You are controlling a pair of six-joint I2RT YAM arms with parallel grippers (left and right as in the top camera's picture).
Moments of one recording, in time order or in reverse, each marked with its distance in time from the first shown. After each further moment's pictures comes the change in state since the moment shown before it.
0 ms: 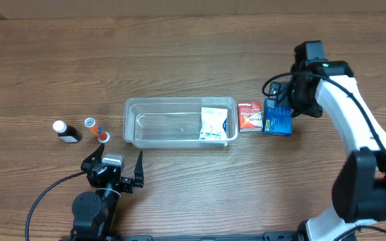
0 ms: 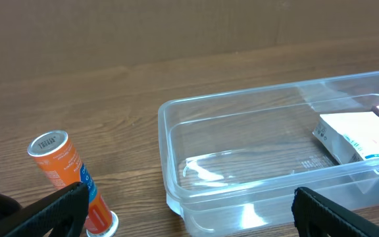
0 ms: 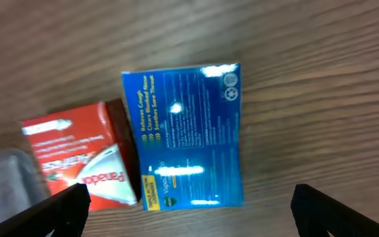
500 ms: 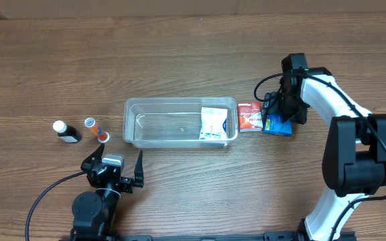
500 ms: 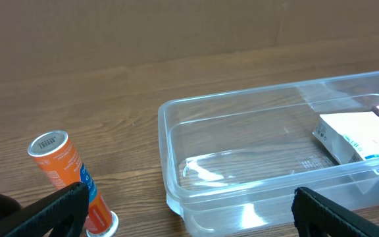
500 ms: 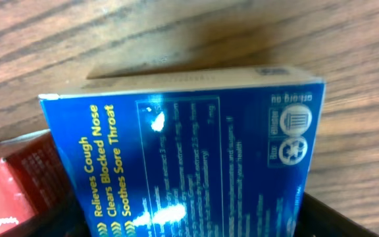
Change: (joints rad) left arm 0.000 0.000 0.000 0.000 0.000 0.000; right arm 0.000 0.192 -0.054 0.142 -0.019 0.015
